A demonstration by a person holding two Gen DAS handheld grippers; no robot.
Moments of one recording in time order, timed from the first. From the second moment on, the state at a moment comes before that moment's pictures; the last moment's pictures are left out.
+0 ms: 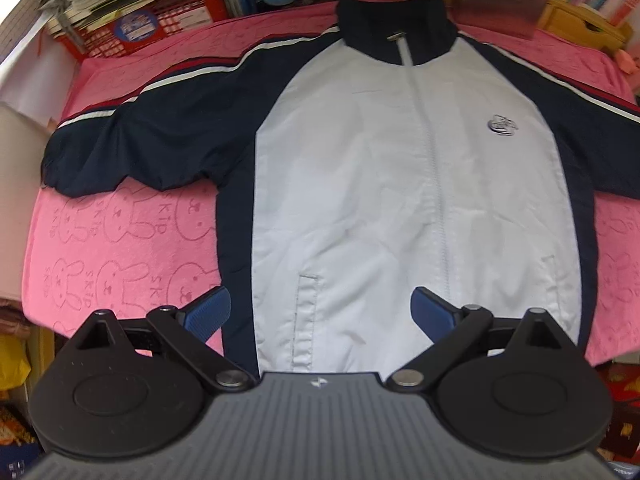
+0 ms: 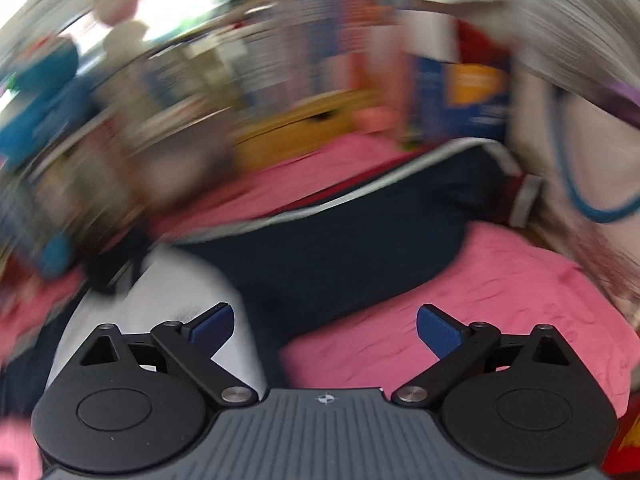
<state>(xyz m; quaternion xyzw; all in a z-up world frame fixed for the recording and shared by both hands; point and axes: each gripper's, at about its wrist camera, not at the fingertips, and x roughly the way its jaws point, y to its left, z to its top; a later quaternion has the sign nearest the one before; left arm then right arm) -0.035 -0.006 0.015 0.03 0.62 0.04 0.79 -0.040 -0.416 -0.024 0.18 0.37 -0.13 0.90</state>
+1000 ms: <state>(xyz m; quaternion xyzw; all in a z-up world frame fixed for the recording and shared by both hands) 0.015 -0.095 -0.007 0.11 0.67 0.08 0.73 0.064 -0.580 -0.135 0.10 0.37 -0.33 0.86</state>
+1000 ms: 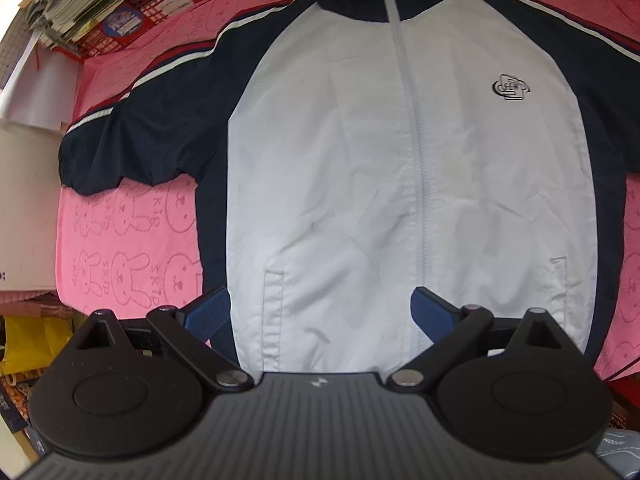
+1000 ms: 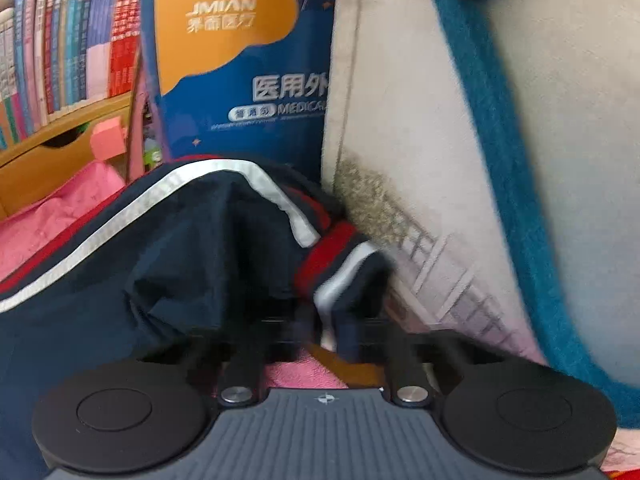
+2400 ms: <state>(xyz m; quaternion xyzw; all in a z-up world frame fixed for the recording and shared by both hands) -0.034 0.092 -0.065 -0.03 0.69 0.10 0.72 0.113 -0.121 -0.032 -0.09 0.38 0.16 0.91</state>
